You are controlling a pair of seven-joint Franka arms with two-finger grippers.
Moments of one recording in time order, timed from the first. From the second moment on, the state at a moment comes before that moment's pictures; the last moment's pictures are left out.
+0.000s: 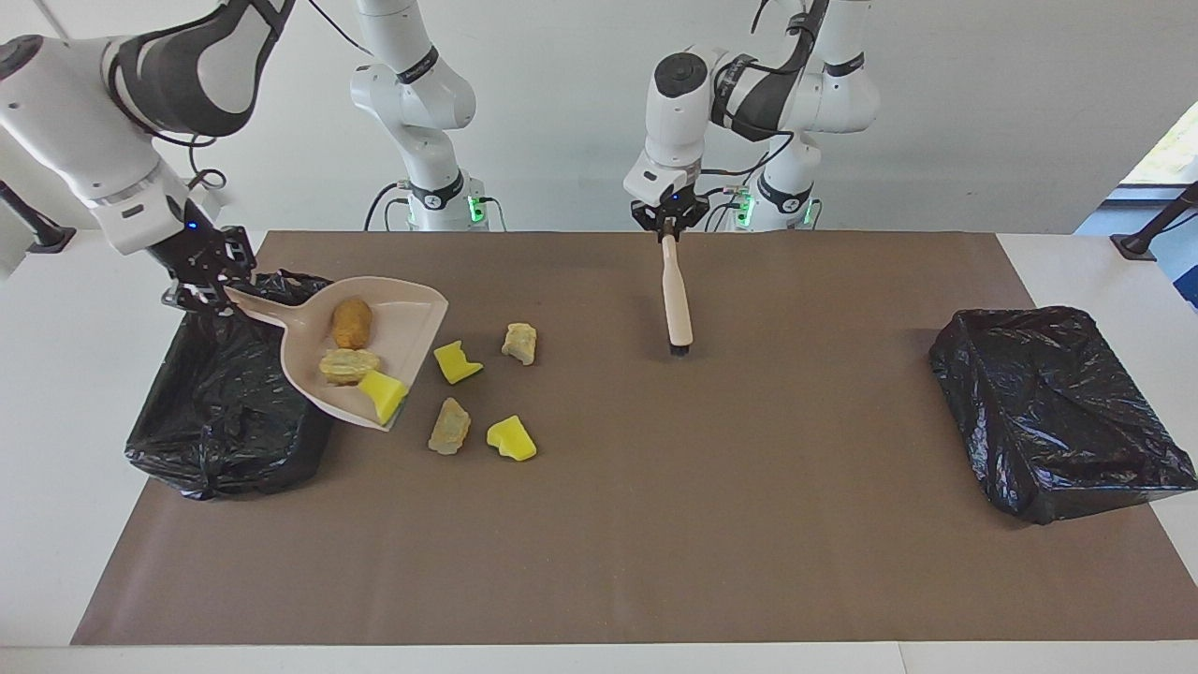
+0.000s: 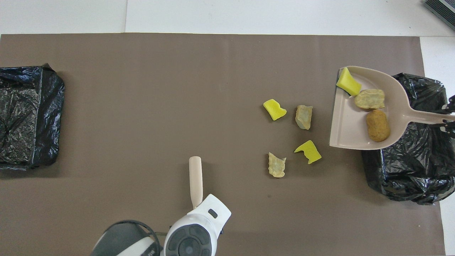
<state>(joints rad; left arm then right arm) -0.21 -0.31 -0.69 -2.35 -0.27 1.97 -0.73 -0.31 0.05 -0.05 -1.72 0.18 1.76 -1.74</state>
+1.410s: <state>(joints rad) -0.15 -0.38 -1.03 -2.52 -0.50 2.21 -0.73 -0.26 0.07 -0.06 -1.73 -0.48 1.97 -1.79</state>
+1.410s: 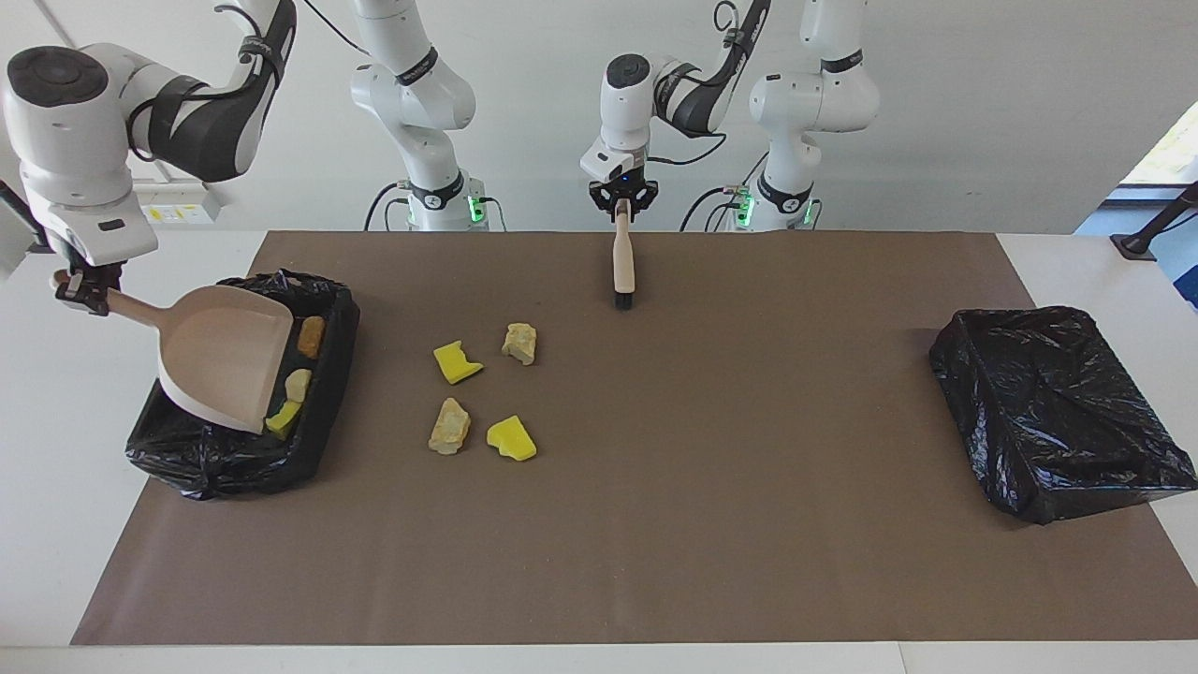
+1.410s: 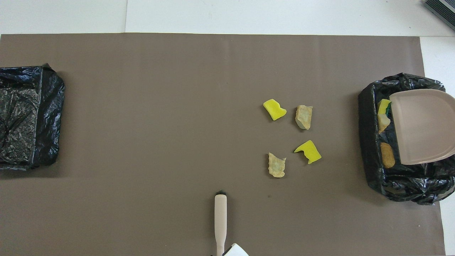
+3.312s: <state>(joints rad) -0.14 0.00 -0.07 -1.43 -0.04 1.40 -0.04 0.19 0.19 0.26 -1.66 -0.14 1.87 0.10</state>
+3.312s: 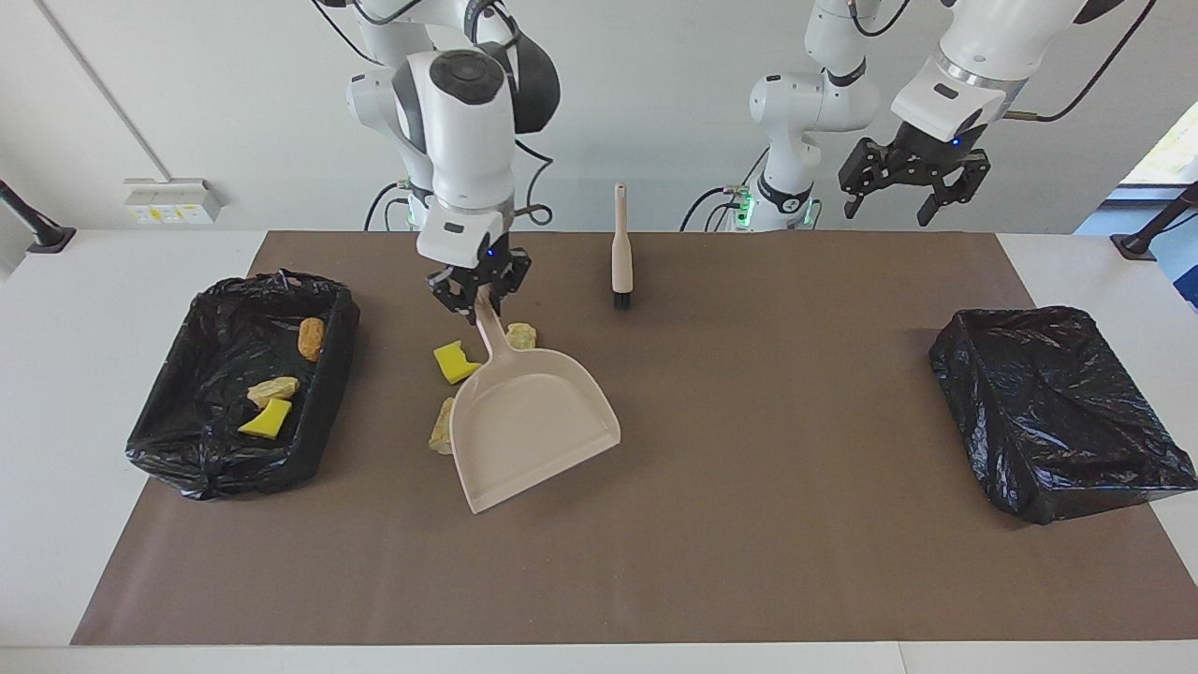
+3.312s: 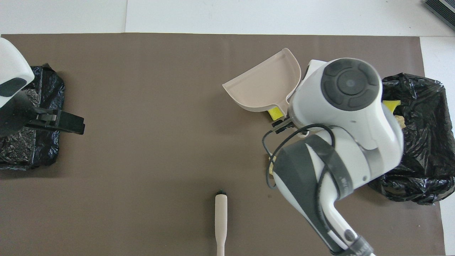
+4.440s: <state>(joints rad) -0.13 -0.06 0.00 -1.47 -0.03 1.38 0.07 0.44 0.39 0.25 -1.68 -0.08 2.11 0.80</state>
